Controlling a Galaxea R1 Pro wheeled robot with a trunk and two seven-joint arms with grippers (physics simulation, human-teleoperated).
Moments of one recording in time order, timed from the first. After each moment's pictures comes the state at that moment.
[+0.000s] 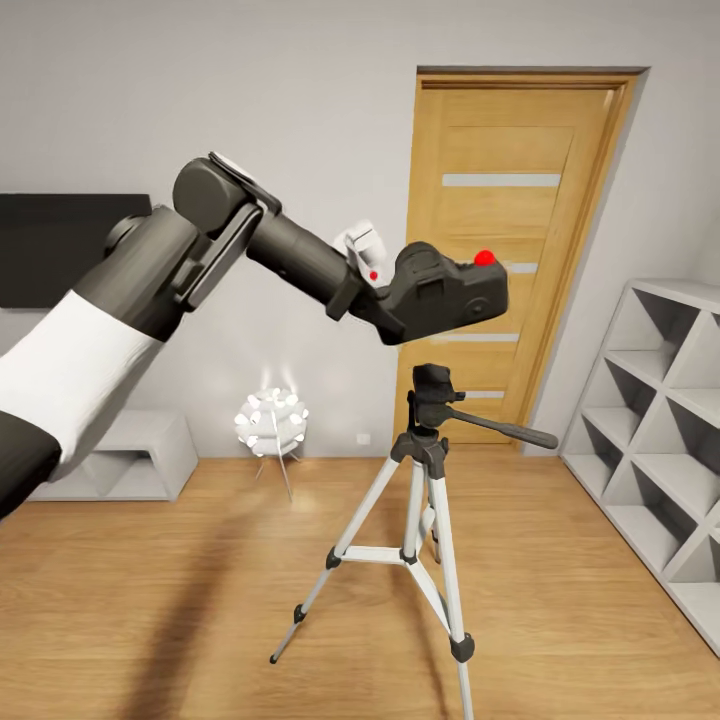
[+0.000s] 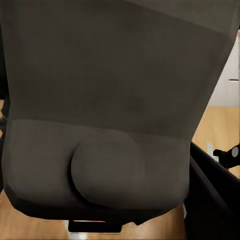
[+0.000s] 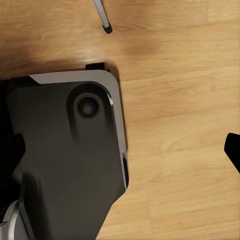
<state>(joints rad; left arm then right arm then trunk) -1.66 0.10 -0.71 -1.10 0.21 1.04 -1.38 -0.20 -0.06 0.14 0.08 -0.26 -0.13 0.00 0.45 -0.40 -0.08</state>
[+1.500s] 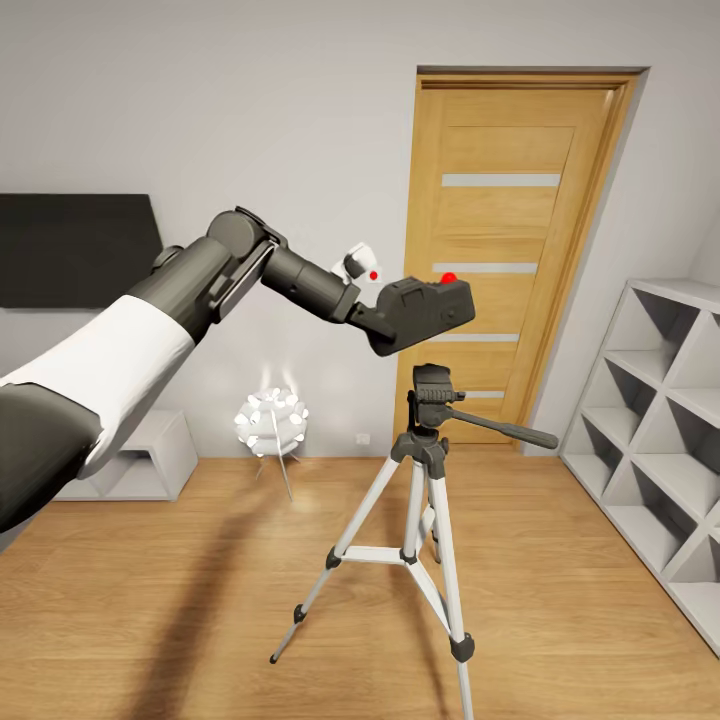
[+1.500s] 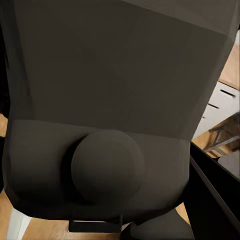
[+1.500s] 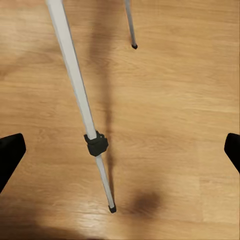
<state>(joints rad) -1.67 0.01 -0.68 -0.68 0.21 1.04 -1.44 -0.20 -0.12 0.24 0.07 -0.25 -0.88 0.13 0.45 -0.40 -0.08</state>
